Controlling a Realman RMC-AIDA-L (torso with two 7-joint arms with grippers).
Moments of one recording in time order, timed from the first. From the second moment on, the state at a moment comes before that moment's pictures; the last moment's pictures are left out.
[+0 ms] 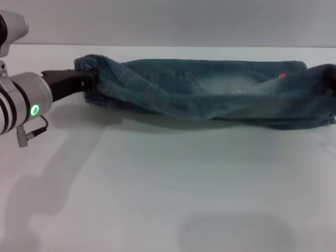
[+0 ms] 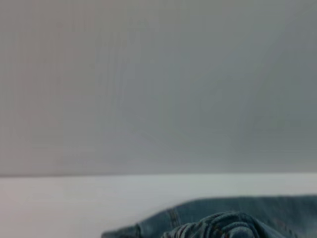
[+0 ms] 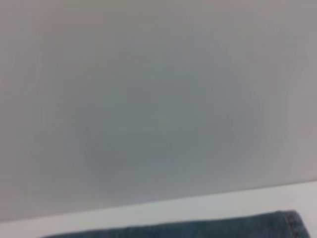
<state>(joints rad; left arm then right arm) -0.13 -2.06 -1.43 -1.59 2.65 -0.61 0.03 -0.11 2.08 -1.51 -1.60 1.08 0.59 -0.58</state>
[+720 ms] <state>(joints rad) -0.23 -2.06 -1.42 -1.39 2.59 -0.40 0.04 -0.06 2.08 -1.53 -1.41 1.48 0.22 -0.99</state>
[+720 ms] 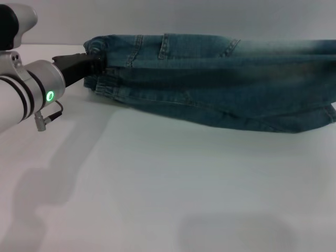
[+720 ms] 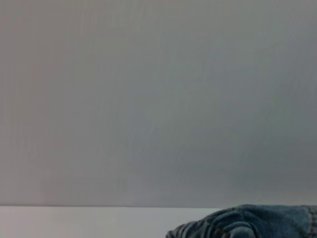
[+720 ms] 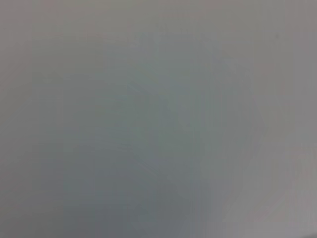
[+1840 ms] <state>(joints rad) -0.51 -2.06 -1.42 -0.94 2.58 -0.11 0.03 0.25 2.08 -1.36 -1.06 1.48 0.20 -1.18</state>
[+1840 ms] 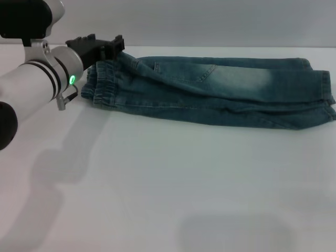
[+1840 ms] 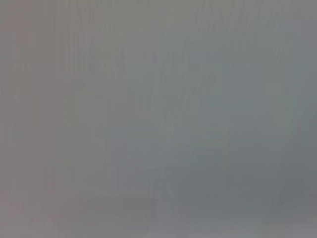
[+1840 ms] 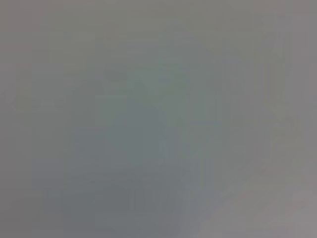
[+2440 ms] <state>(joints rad) -0.49 -2.05 -1.53 -0.94 2.64 -0.41 0.04 0.16 2.08 -1.55 -1.18 1.55 0.25 -1.25</state>
